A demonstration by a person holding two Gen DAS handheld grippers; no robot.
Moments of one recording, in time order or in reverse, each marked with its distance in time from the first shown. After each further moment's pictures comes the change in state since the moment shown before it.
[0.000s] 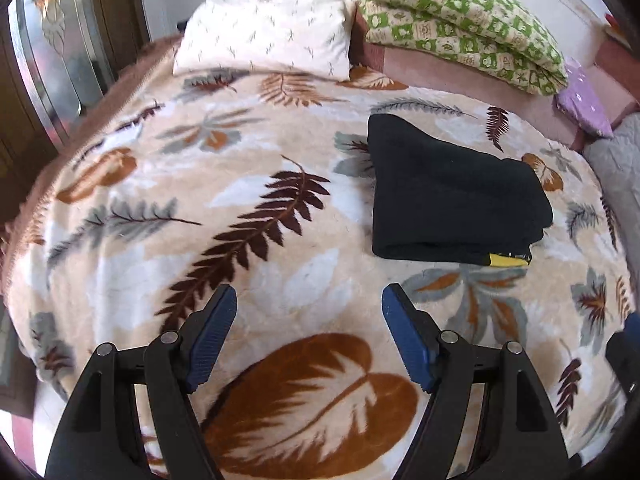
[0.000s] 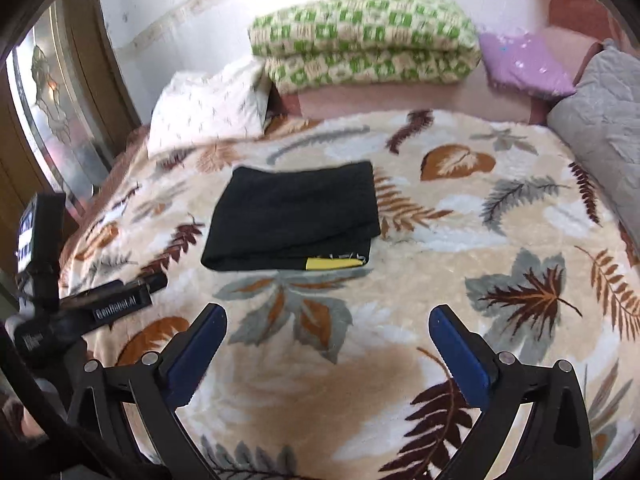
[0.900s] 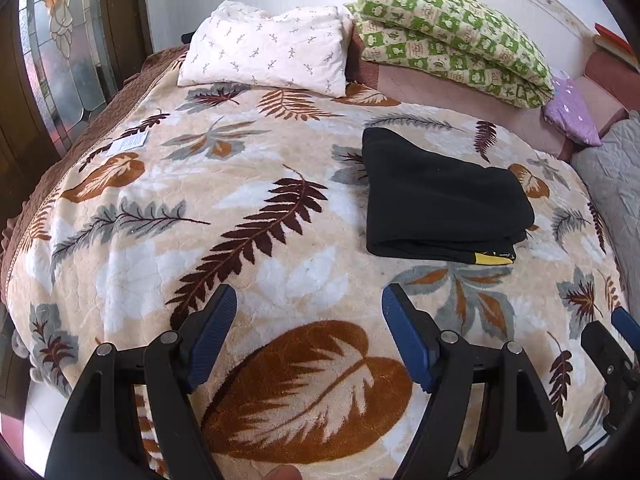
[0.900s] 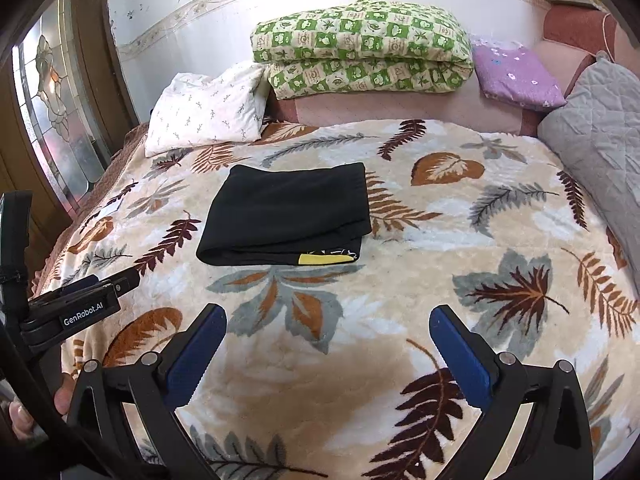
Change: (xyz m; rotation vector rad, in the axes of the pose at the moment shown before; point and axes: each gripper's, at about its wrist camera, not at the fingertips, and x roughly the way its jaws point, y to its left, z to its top) left arm -0.020 0.006 -0.013 -0.017 -0.052 -0.034; right arm -0.005 0.004 -0.012 -0.030 -0.023 -0.042
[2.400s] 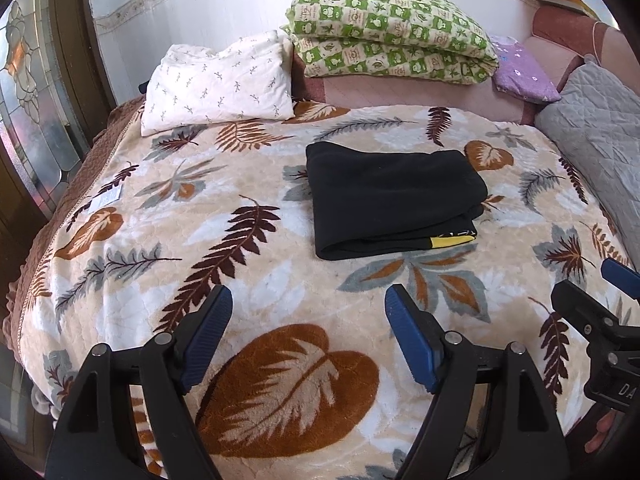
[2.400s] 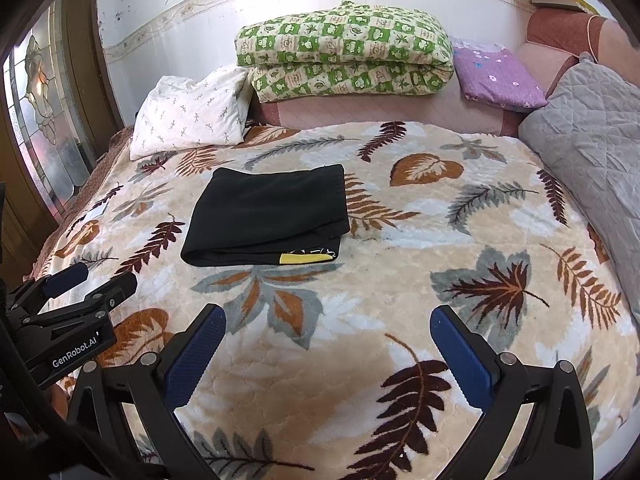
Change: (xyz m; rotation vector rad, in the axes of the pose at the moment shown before) left arm -0.024 -0.038 -0.004 0.192 -0.069 -0.041; right arm -0.012 -0.005 -0.003 0.011 -0.007 -0.061
